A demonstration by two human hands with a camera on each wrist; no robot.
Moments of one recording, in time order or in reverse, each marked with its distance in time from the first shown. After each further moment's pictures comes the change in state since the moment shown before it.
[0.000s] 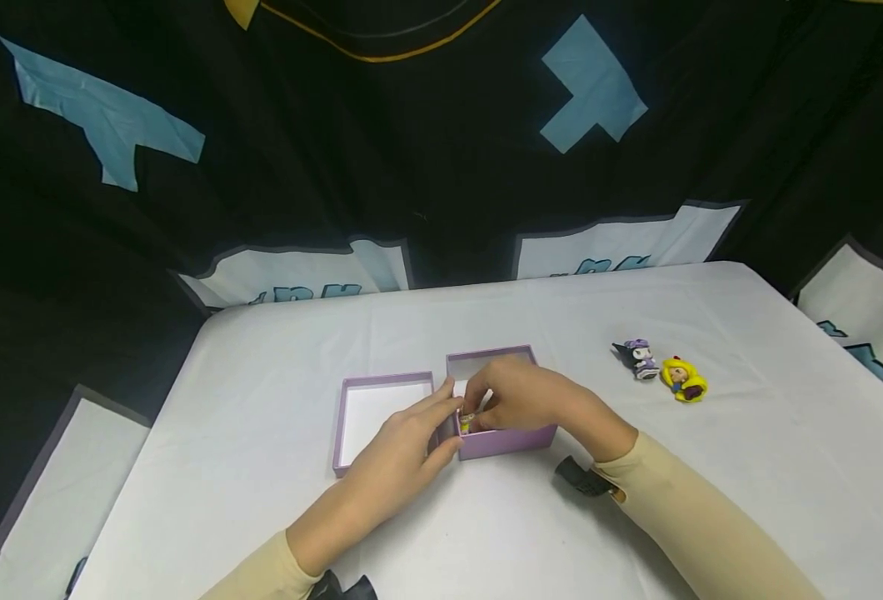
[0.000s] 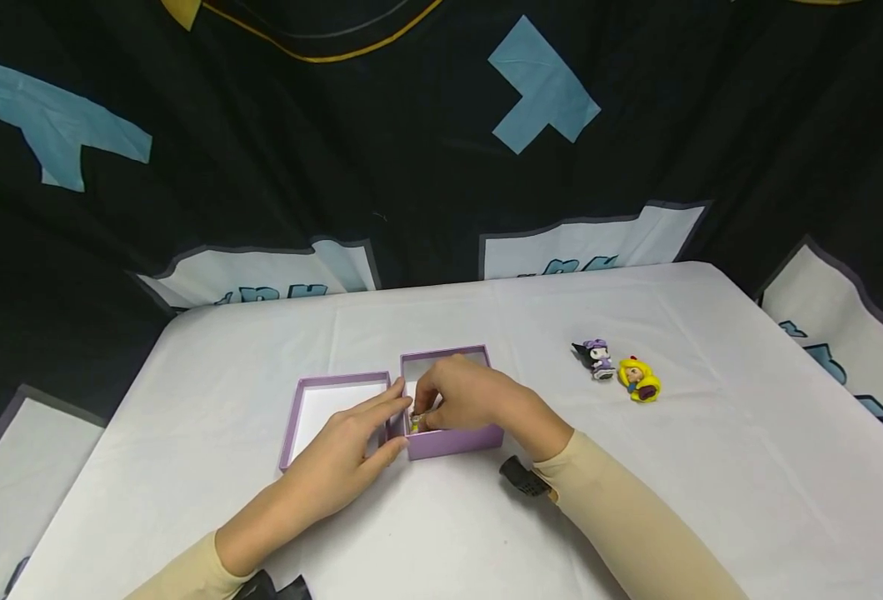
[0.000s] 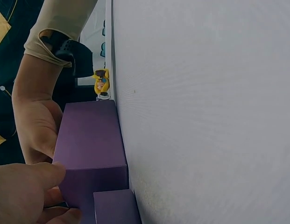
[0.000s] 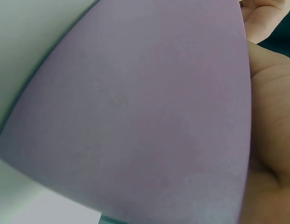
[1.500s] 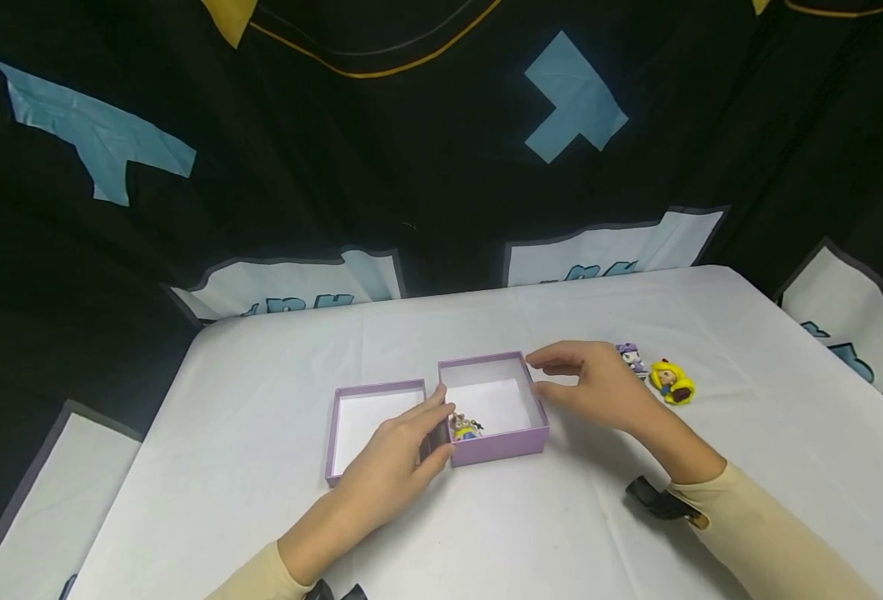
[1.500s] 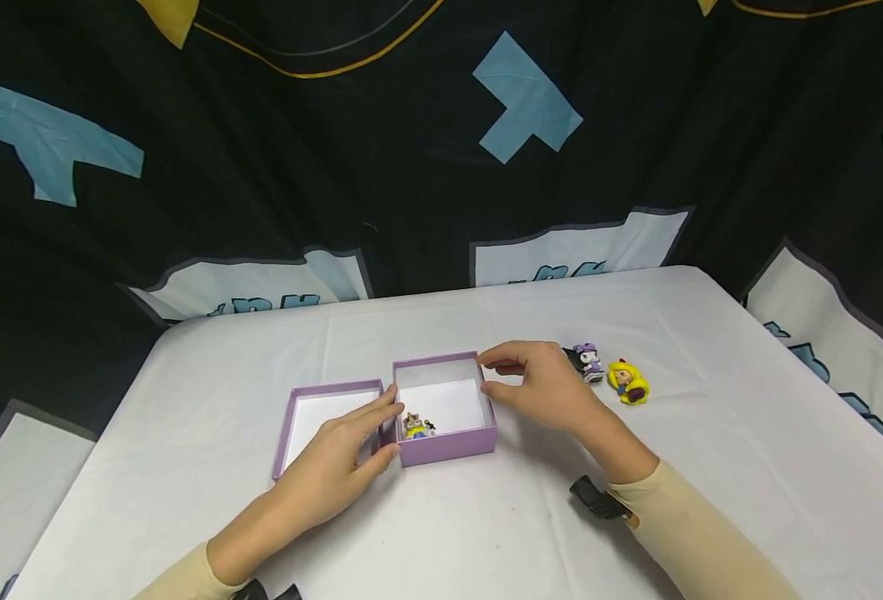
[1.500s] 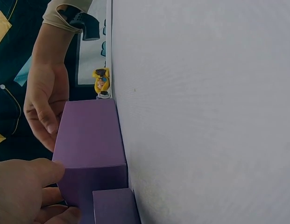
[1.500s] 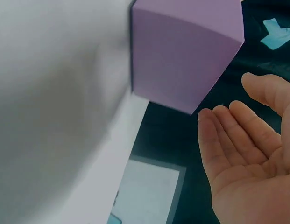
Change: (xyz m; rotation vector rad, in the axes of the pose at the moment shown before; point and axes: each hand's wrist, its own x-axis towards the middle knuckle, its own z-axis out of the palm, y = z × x) left_hand -0.001 -0.002 0.004 0.013 0.004 -0.013; right_hand -0.075 0.040 -0.020 0.092 0.541 0.157
